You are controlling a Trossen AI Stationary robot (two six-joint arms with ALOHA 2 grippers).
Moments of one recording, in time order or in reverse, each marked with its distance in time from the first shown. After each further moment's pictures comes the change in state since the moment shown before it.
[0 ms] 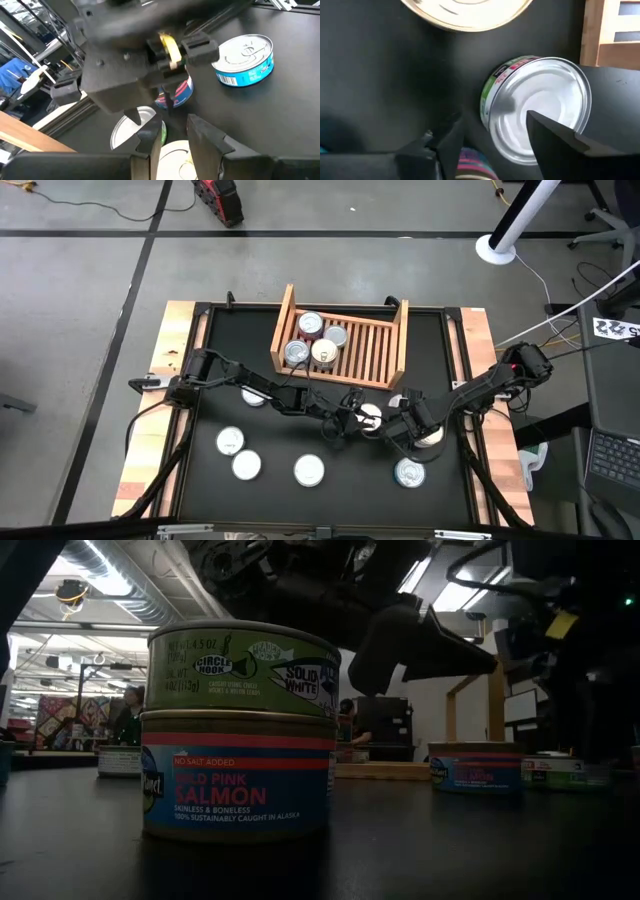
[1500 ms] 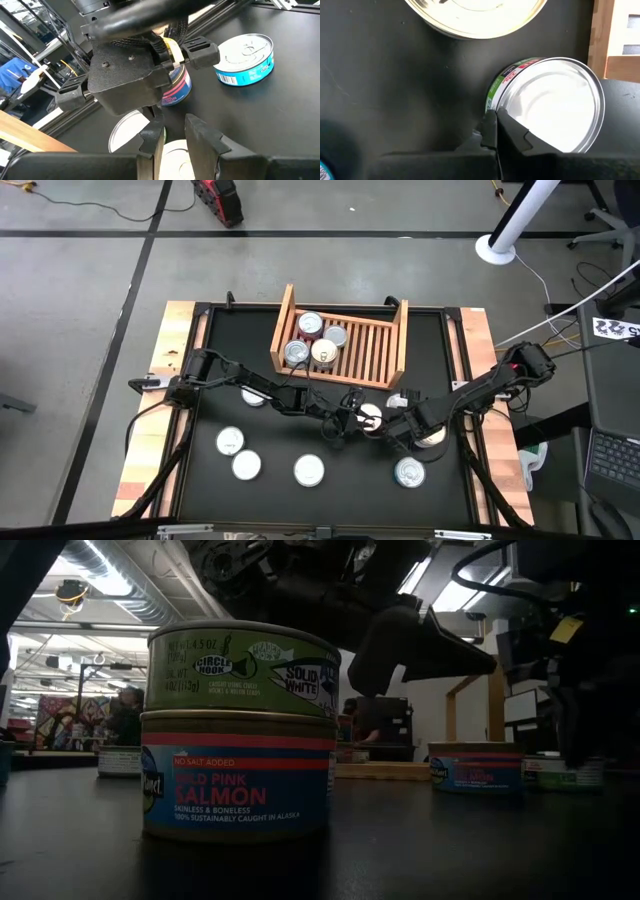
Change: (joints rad) left arm 0.000 0.000 -0.001 0.000 -0.001 0.000; right arm 0.002 0.000 -0.056 0.095 -0.007 -0.042
